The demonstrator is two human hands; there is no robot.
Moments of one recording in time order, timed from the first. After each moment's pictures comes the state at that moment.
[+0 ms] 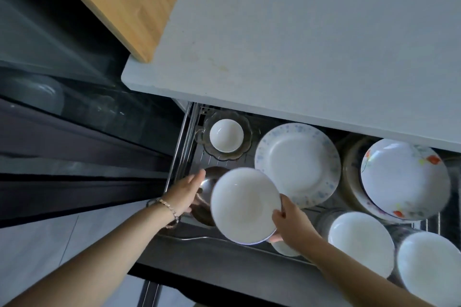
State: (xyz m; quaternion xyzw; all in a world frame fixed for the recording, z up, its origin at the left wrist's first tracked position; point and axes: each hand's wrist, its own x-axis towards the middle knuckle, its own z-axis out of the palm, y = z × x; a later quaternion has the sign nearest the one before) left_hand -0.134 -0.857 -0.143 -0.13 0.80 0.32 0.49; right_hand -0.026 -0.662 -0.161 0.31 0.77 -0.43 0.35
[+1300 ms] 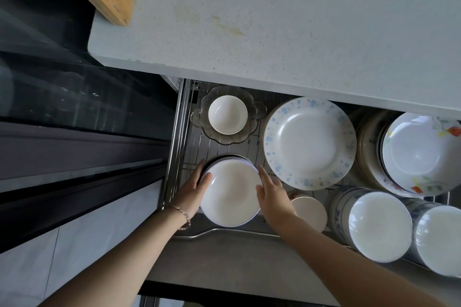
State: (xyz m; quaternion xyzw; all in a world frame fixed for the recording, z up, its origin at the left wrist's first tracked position) left_hand -0.133 -0.886 -0.231 -0.15 0.78 0.36 0.49; right_hand -0.052 -0.722 -0.247 0.31 0.80 -0.37 0.35
